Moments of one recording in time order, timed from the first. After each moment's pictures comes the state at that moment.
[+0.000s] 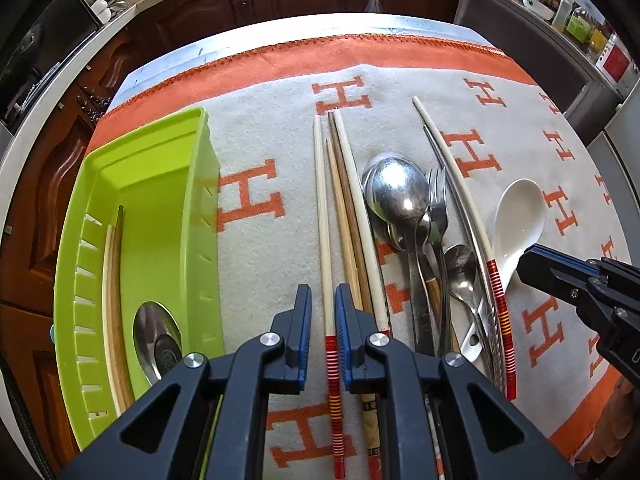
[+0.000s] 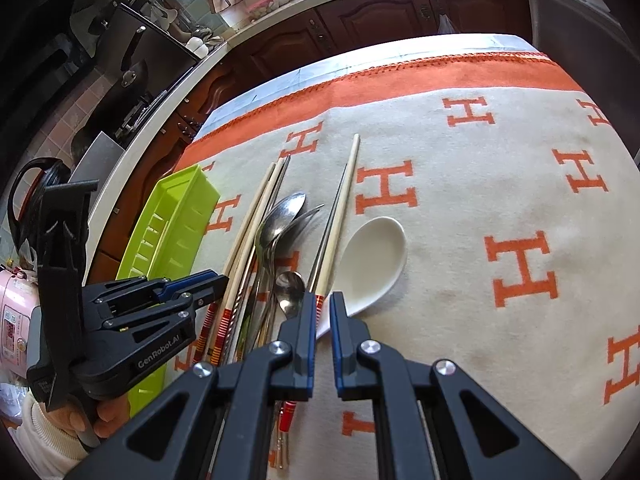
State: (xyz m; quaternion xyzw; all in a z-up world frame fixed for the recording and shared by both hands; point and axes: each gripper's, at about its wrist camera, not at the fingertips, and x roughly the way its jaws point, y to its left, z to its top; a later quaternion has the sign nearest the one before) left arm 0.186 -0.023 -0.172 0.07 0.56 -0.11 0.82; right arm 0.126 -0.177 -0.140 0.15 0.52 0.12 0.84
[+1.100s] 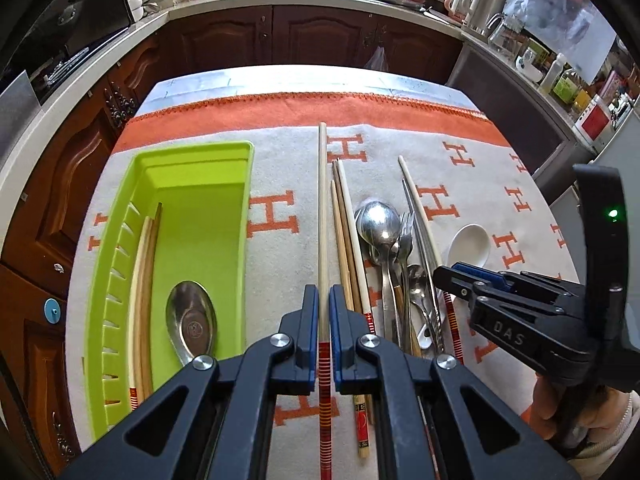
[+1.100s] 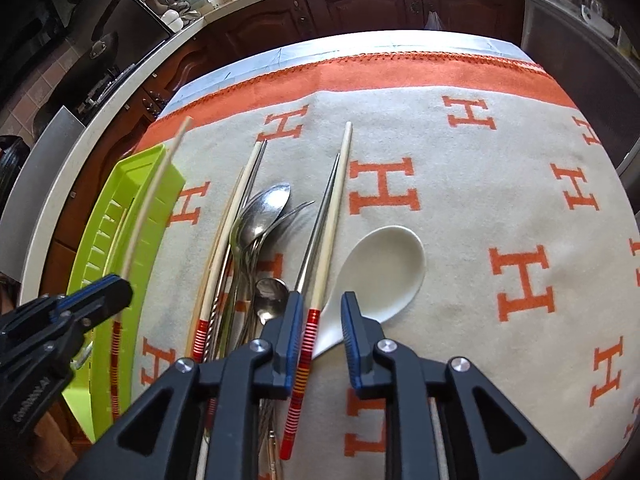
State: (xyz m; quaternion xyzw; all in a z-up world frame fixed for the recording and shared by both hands) left arm 0.148 0.014 -0.114 -0.01 0.51 -0.12 0.85; right arm 0.148 -0.145 -0.149 0.07 0.55 0.05 0.83
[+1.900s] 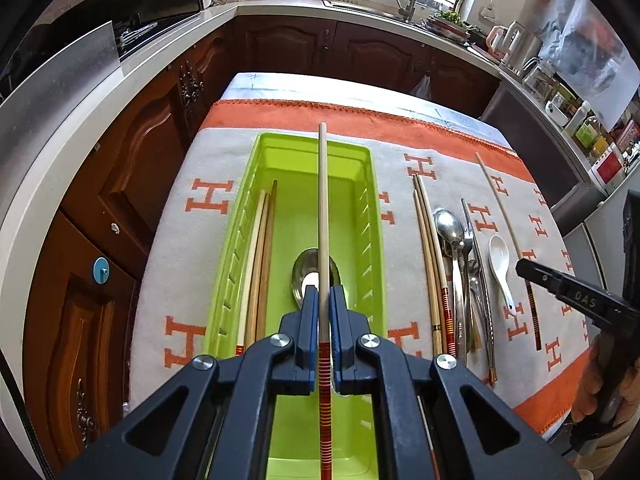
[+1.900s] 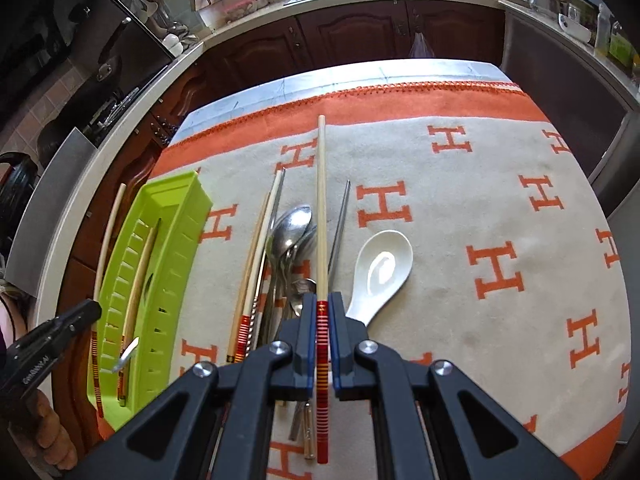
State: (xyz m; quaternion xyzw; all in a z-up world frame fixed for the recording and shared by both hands) left arm 0.115 0.115 -0.104 -0.06 0.50 -0.07 0.86; right arm 0.118 -0.136 -0.101 0.10 0.52 0.04 0.85
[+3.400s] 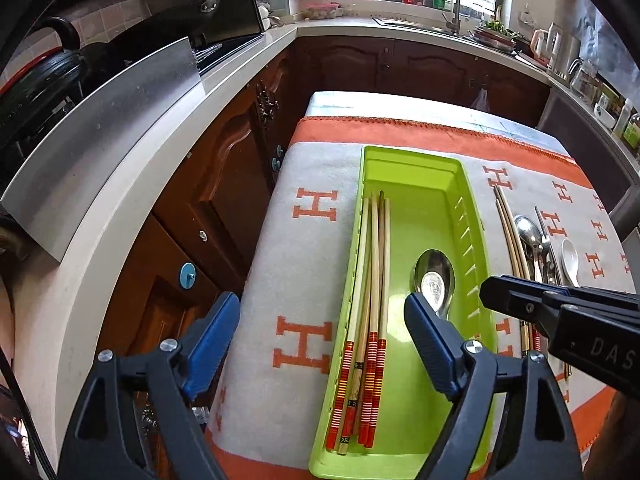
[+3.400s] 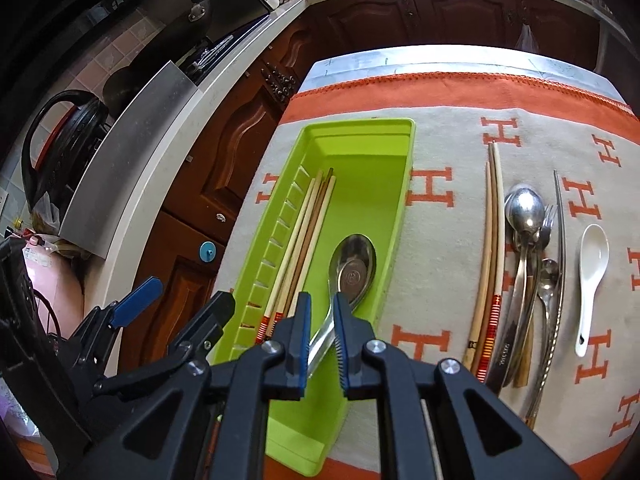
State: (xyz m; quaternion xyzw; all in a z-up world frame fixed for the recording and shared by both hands) left arm 0.094 0.161 -0.099 0.00 0.46 0.04 0.89; right arm 0.126 0.022 -0.098 0.10 0.55 0.16 0.81
